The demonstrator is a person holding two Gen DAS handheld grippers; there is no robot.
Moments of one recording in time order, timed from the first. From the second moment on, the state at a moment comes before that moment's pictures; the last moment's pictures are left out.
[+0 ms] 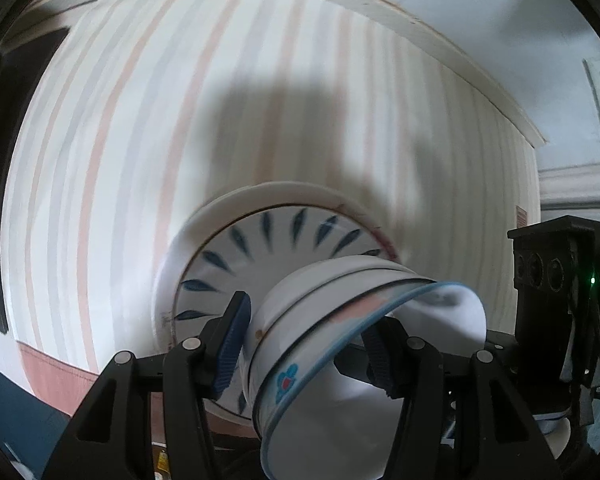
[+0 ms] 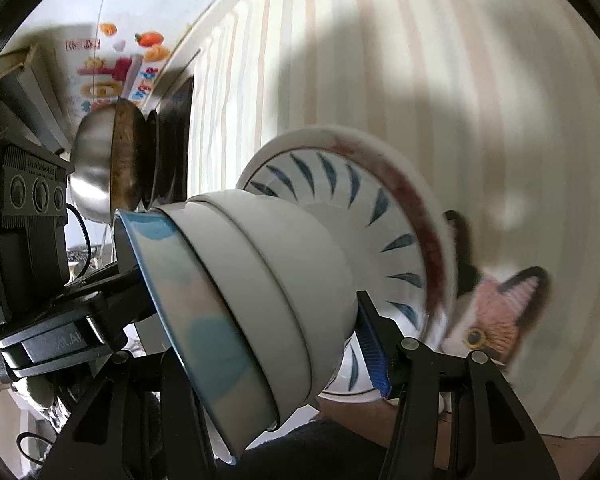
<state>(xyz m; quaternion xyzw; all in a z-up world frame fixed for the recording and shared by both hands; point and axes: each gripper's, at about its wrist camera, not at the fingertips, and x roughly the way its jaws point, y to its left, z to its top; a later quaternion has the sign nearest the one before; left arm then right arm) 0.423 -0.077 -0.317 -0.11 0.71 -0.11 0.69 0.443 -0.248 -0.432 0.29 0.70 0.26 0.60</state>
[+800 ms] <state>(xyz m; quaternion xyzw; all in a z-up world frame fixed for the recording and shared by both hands) 0.420 -0.066 -0.337 -0.12 0.72 -0.09 0.68 0.444 -0.219 -0.453 0.26 0.72 0.25 0.59</state>
